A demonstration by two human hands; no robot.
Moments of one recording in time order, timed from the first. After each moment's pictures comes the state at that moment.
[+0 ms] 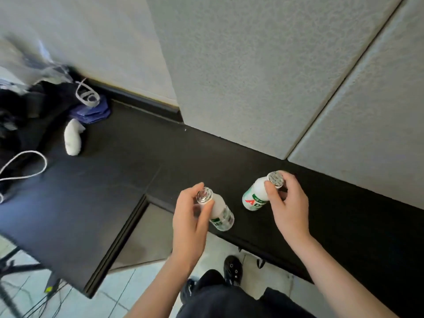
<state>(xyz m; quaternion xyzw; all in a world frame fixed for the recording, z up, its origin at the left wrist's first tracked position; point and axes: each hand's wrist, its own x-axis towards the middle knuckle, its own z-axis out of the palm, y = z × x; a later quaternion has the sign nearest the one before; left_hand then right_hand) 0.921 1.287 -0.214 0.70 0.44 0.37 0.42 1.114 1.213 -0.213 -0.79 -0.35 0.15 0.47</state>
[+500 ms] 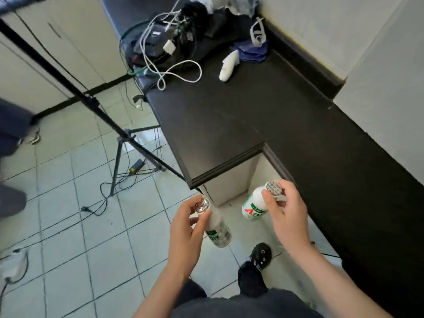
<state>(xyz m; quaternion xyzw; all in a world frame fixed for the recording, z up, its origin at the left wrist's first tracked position) 0.706 1.164 -0.222 0.45 0.69 0.44 0.37 0.908 1.222 -0.228 -0.61 -0.56 0.40 0.40</state>
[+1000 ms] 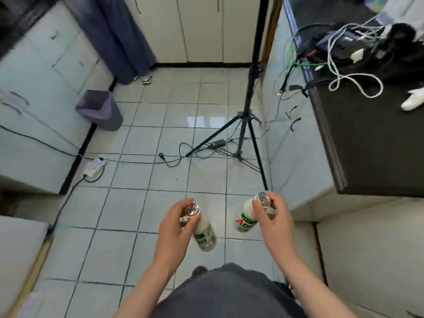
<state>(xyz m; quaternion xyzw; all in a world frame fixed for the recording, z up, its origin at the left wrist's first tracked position) 0.417 0.924 -0.240 0.29 0.78 0.49 0.25 0.579 1.069 -0.237 -0.46 -0.67 0.50 0.29</state>
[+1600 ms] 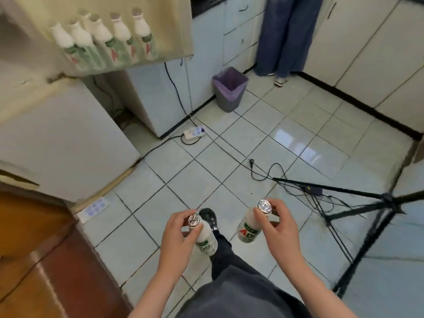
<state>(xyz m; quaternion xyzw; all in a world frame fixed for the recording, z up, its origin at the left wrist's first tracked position) 0.229 0.737 -0.260 -0.03 0.83 0.55 0.09 0.259 0.954 -0.237 -0.21 -0.80 0.56 0.08</state>
